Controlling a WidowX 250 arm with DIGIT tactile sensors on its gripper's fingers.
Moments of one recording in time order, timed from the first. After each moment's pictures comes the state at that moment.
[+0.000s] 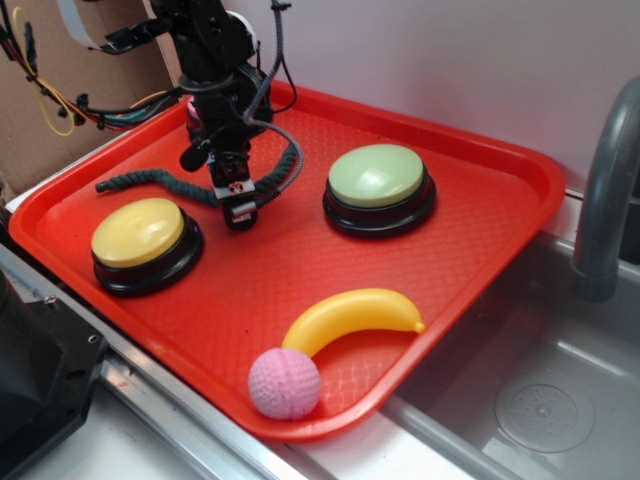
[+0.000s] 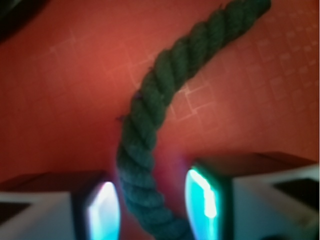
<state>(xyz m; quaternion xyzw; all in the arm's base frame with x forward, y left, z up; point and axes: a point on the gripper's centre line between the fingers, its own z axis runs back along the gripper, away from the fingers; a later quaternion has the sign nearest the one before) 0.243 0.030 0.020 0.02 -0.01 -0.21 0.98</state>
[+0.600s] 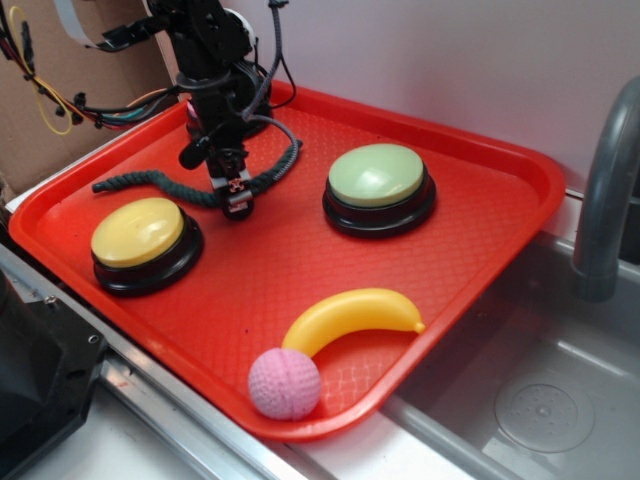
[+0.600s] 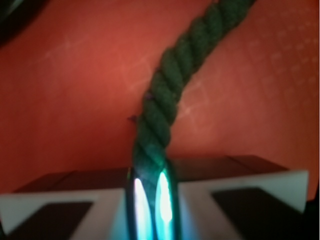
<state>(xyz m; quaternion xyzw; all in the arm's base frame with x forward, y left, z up) 0.240 0.032 0.026 0.01 0.01 -0.19 0.98</state>
